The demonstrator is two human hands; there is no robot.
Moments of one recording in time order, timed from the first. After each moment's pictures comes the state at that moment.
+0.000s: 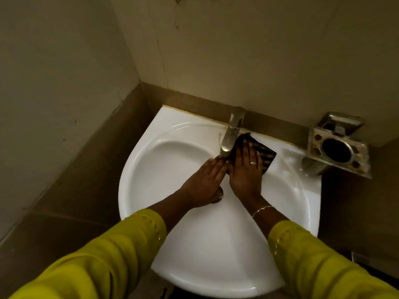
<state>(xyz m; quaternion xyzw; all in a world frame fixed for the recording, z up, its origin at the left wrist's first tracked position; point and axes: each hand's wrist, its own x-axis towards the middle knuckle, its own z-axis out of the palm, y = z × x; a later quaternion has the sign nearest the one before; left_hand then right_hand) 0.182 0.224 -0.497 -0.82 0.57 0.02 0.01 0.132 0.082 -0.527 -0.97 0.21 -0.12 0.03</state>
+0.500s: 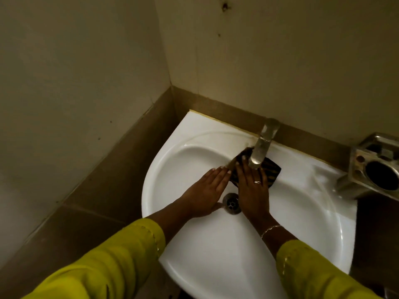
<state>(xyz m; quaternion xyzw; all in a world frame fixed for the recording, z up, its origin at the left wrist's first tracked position) 0.201 0.273 -0.504 -0.85 0.53 0.04 0.00 0.140 0.112 -0.557 -0.97 0.07 -0.22 -0.03</state>
